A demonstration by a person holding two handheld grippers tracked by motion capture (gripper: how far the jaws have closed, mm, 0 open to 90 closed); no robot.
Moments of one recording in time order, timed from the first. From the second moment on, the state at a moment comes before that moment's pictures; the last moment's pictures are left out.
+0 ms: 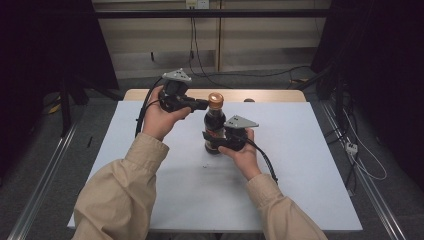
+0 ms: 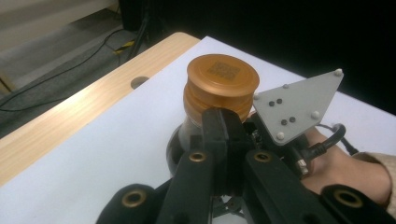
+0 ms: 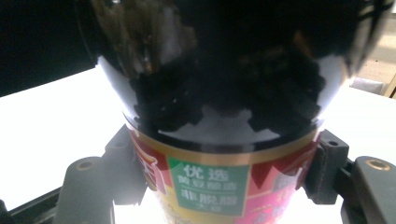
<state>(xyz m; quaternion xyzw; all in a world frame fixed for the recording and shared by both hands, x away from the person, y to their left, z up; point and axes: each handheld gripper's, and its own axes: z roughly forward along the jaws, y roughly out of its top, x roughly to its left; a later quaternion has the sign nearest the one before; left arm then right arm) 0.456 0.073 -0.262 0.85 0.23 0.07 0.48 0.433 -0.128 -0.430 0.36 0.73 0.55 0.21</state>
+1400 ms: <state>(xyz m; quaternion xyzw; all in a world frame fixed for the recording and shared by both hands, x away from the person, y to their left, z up) 0.459 0.059 -0.253 0.83 0.23 0.07 0.50 0.433 -0.130 -0.431 0.37 0.72 0.55 0.21</state>
